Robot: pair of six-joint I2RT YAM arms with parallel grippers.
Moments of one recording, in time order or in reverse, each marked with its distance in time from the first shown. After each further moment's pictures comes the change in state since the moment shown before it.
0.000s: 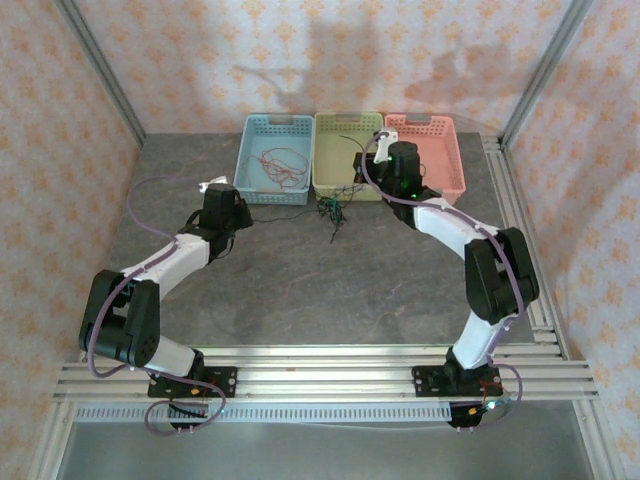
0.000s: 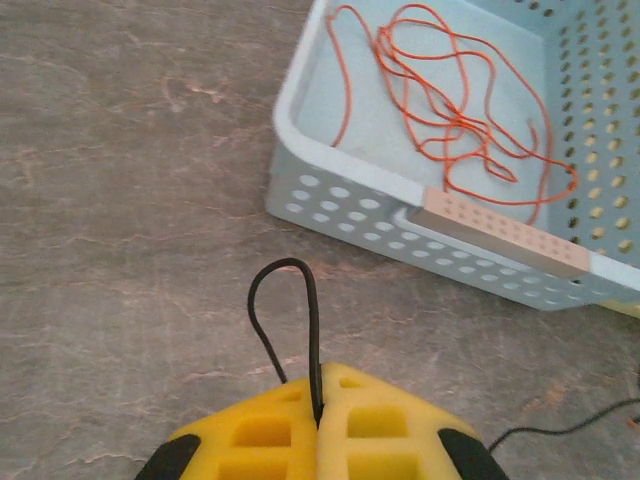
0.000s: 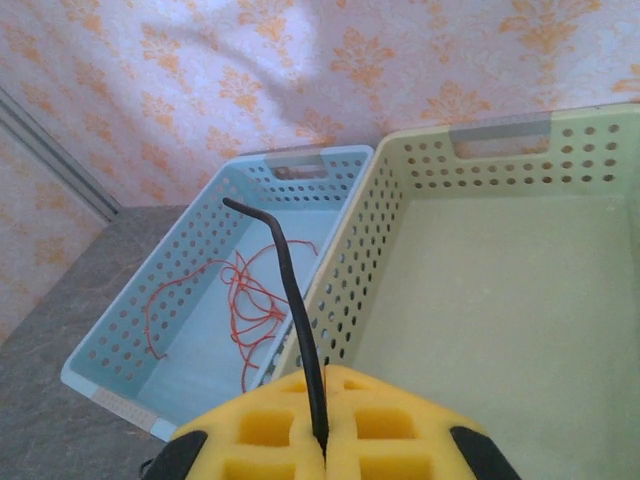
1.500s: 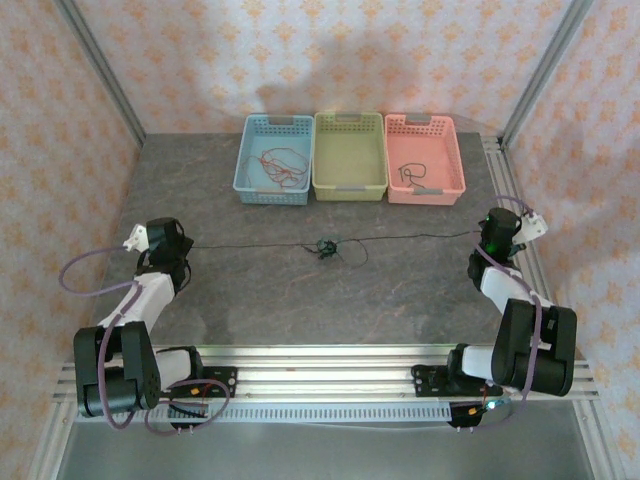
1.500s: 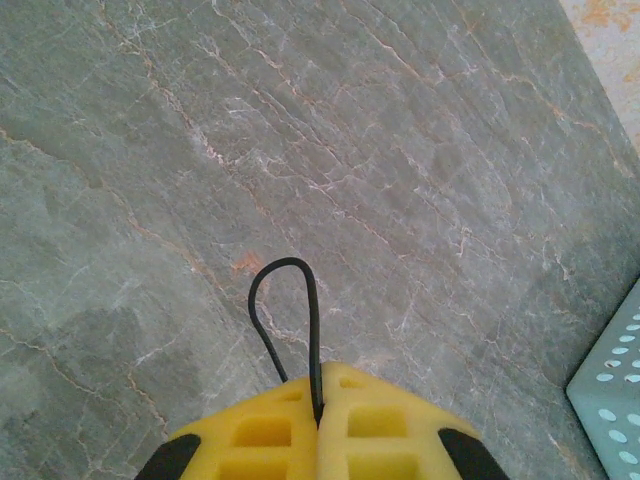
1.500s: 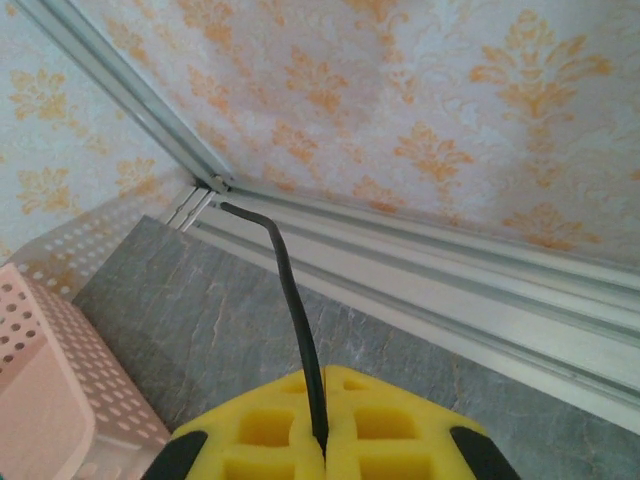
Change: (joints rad) left arm 0.394 -0.271 -0.316 0.005 -0.050 -0.405; right arm -0.574 -0.451 -0.686 0.102 0.620 0.367
